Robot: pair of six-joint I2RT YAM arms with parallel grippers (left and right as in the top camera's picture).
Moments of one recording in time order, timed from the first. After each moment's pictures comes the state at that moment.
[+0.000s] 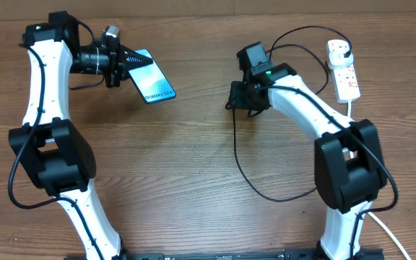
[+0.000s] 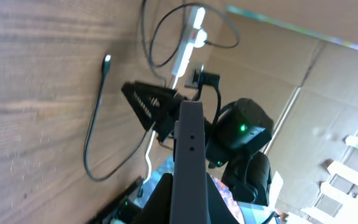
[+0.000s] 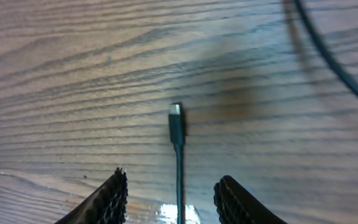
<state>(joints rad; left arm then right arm) 0.16 2.21 2.08 -1.45 1.16 -0.28 0.40 2.06 1.55 -0.71 -0.09 0.44</state>
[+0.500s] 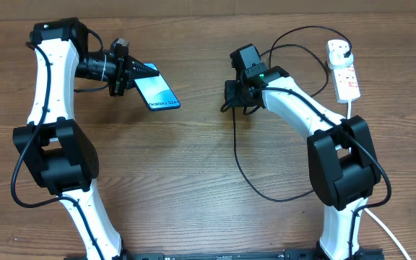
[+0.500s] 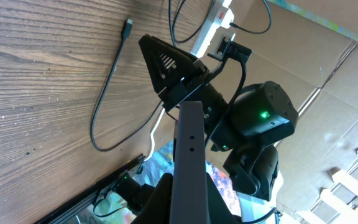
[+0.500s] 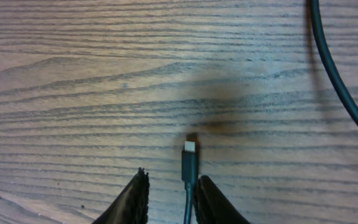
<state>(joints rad) 0.14 2.21 2.08 -1.59 1.11 -0.28 0.42 2.09 1.55 -0.60 -0.05 0.38</state>
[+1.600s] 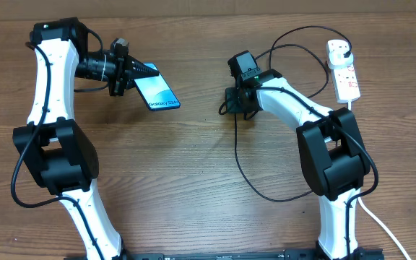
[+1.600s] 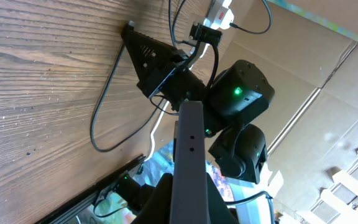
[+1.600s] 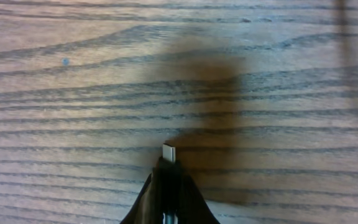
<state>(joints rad) 0.14 2.21 2.08 -1.59 1.11 -0.28 0.42 2.18 1.56 -0.63 -0.03 0.36</state>
